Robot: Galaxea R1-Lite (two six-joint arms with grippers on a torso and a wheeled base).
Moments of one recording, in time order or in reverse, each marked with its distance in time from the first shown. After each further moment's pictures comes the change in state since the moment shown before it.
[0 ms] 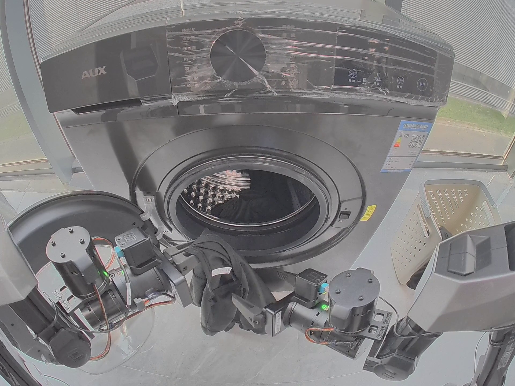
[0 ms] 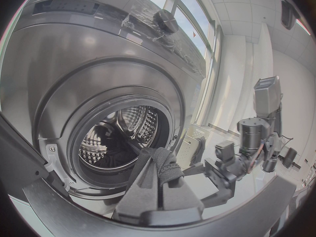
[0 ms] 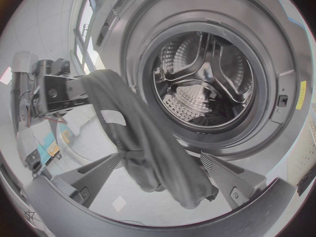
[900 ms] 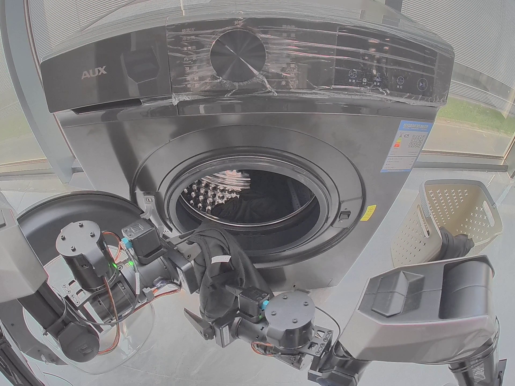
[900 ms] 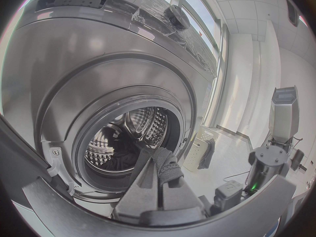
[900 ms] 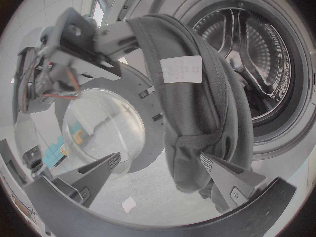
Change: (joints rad) left arm 0.000 0.046 -0.060 0.000 0.087 -0.001; right arm 0.100 0.226 -0.270 -0.006 0.045 0.020
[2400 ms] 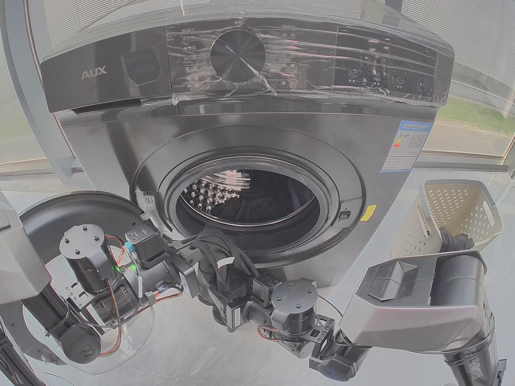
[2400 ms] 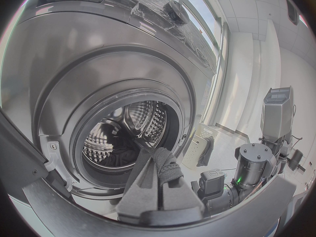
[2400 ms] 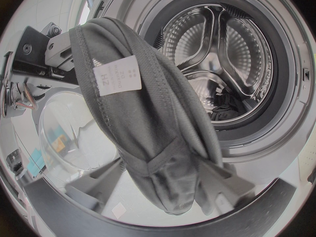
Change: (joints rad) left arm -0.005 0.015 0.010 0.000 -0.002 -0.001; right arm -0.065 0.039 -0.045 0.013 -0.109 0.003
